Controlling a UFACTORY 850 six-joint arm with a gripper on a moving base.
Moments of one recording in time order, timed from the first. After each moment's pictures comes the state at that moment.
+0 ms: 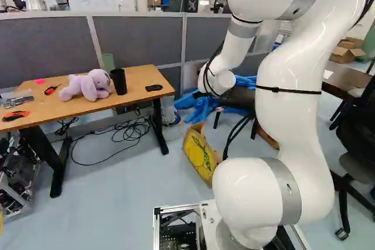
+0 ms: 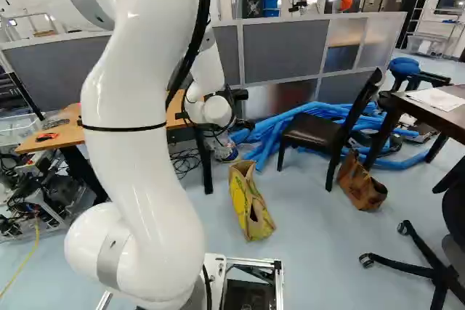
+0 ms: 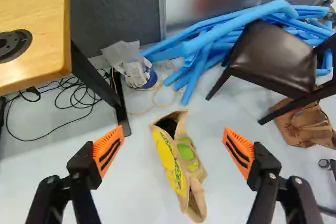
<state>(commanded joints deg) -6.5 -24.5 -45.2 -6.2 23.8 0.0</state>
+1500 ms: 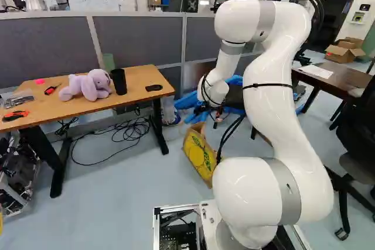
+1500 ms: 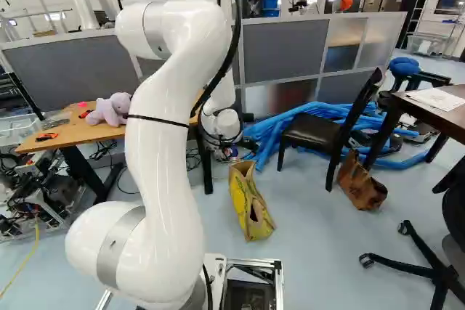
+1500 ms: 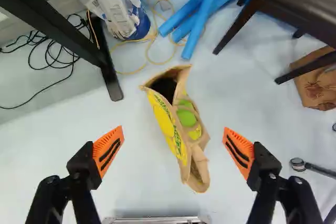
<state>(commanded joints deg) -7.6 -41.2 -55.0 -6.2 12.5 0.0</state>
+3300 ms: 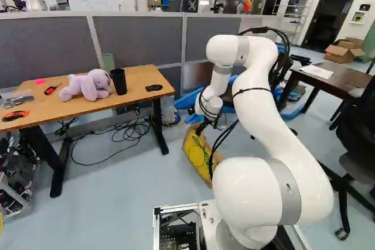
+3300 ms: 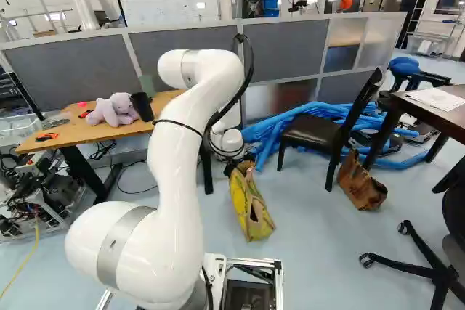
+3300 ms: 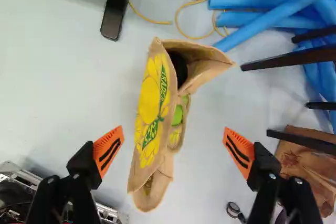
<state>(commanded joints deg) -7.6 -59.7 -66.7 -6.2 12.4 -37.7</state>
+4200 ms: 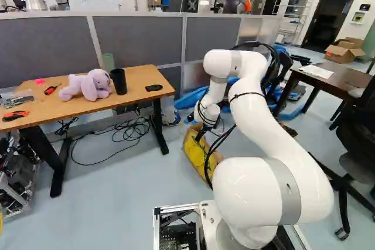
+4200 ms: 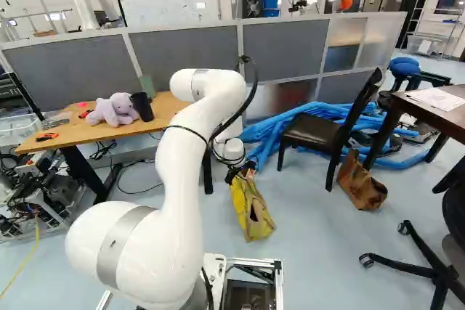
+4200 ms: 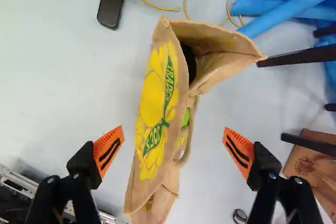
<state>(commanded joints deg) -7.6 -69.1 -73.7 -6.2 12.4 -37.9</state>
